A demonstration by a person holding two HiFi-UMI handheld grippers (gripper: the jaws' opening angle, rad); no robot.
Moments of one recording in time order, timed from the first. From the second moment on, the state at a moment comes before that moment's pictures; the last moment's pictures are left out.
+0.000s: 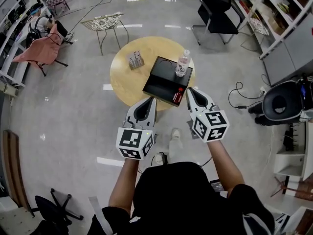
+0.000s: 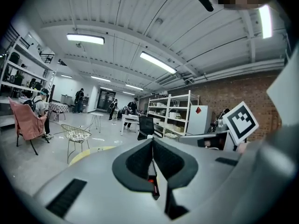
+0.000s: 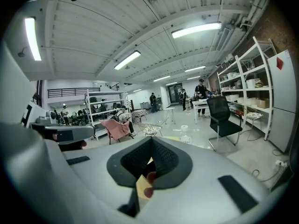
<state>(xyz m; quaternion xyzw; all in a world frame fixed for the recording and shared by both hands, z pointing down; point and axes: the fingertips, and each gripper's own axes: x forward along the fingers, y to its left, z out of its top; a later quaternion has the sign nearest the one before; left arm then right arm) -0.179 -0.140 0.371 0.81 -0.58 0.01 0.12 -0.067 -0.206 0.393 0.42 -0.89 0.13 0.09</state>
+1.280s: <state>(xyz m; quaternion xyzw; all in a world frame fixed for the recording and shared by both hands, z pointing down) -0.093 -0.285 0.532 0.82 -0.50 0.14 0.26 -0.010 -0.343 0.516 0.43 -0.86 0.22 0.18</state>
